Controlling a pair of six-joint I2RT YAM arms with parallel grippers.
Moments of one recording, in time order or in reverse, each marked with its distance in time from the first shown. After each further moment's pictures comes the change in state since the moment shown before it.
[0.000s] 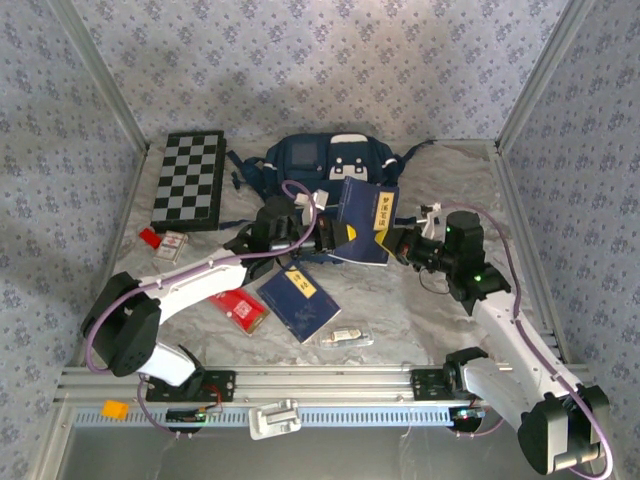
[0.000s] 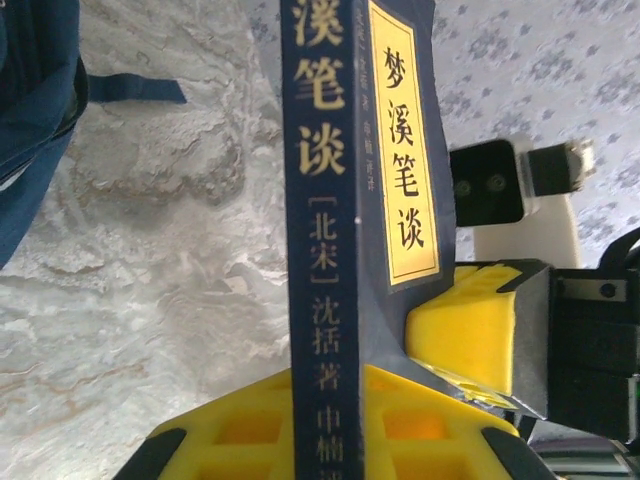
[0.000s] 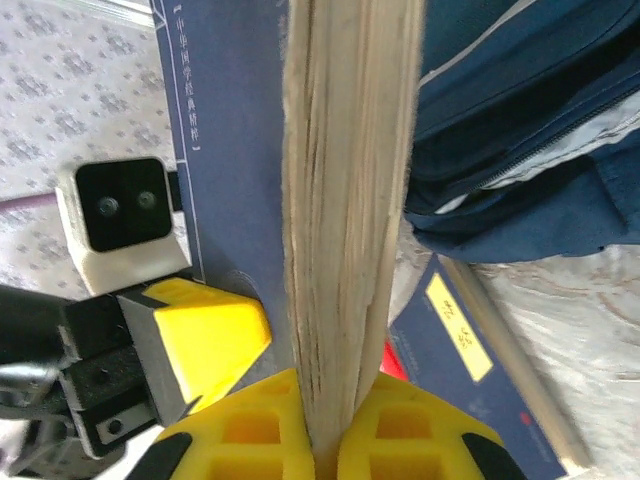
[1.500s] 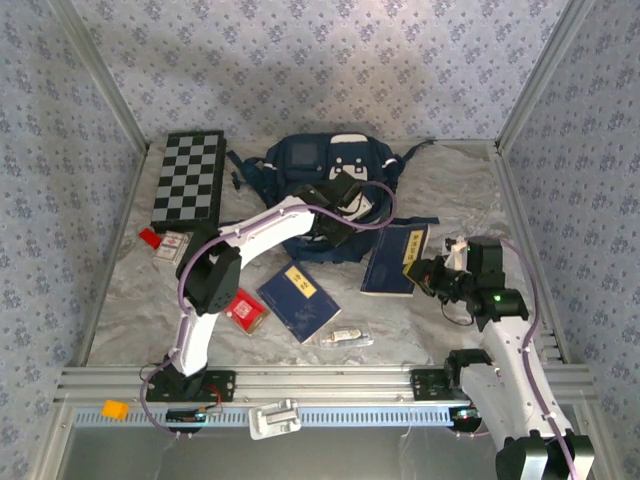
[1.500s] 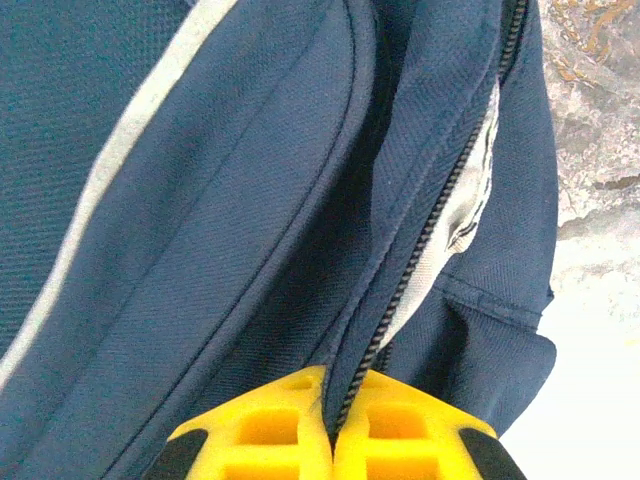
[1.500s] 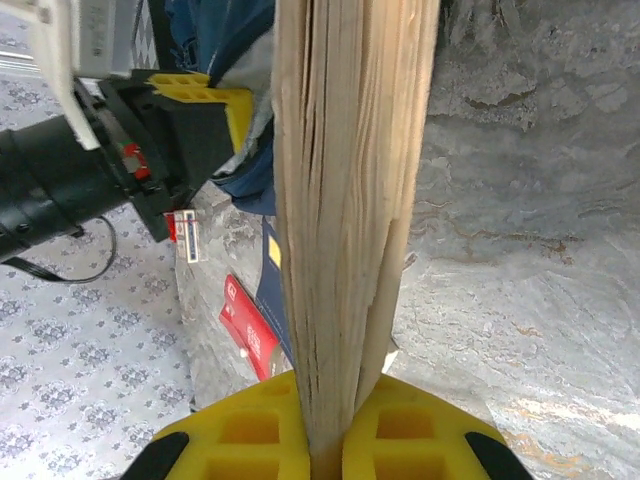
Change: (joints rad) left arm -0.042 0.595 0.832 -1.020 -0.632 1.153; right arm -0.220 -0.180 -0.077 -0.469 0.006 -0.205
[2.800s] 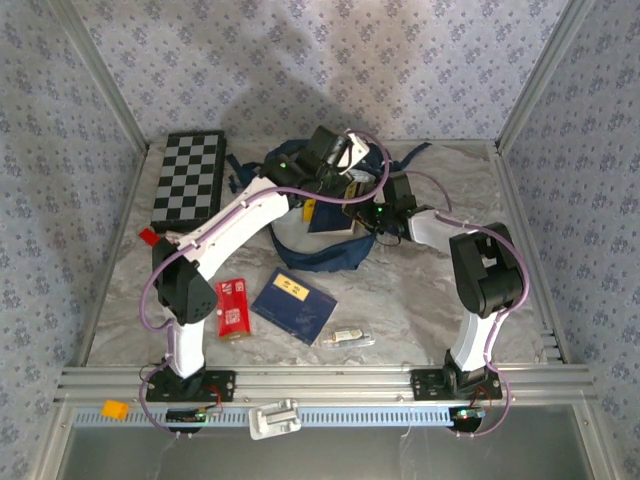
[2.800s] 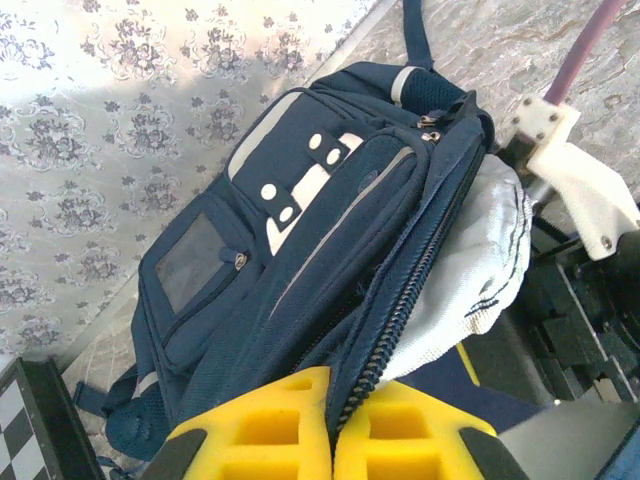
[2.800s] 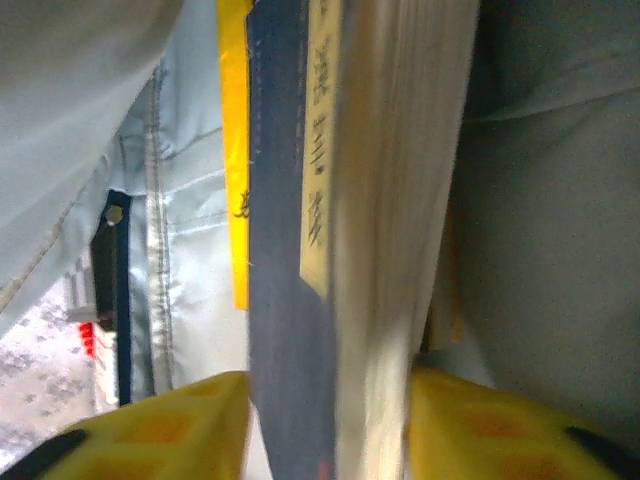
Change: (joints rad) left arm 0.020 -0.142 0.233 0.008 -0.170 0.062; right arm 0.316 1.099 0.519 0.629 0.280 0.062
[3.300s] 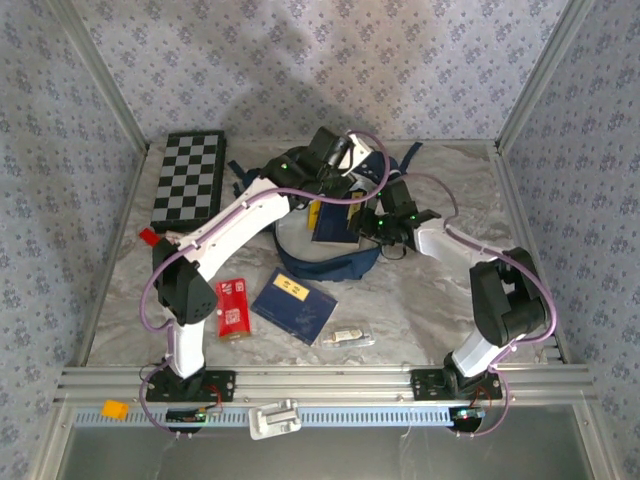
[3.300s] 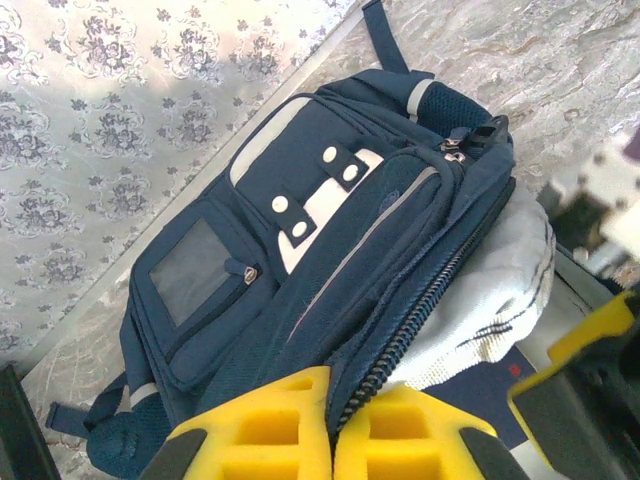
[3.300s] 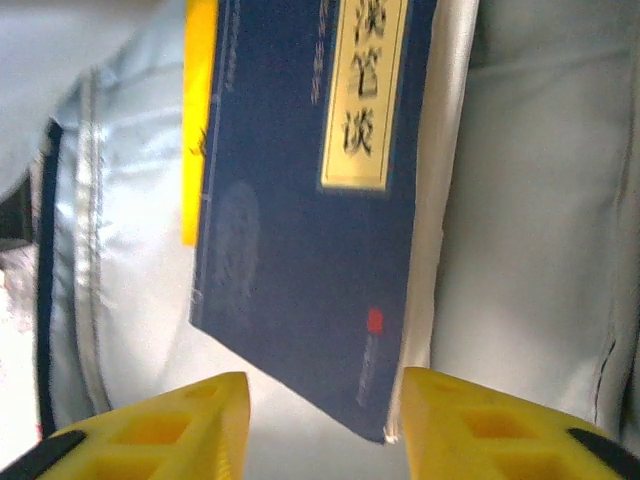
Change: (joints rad) left arm -0.005 0.000 -0.007 0.003 0.043 -0.041; right arm 0.090 -0.197 -0.059 -0.286 0.188 -0.152
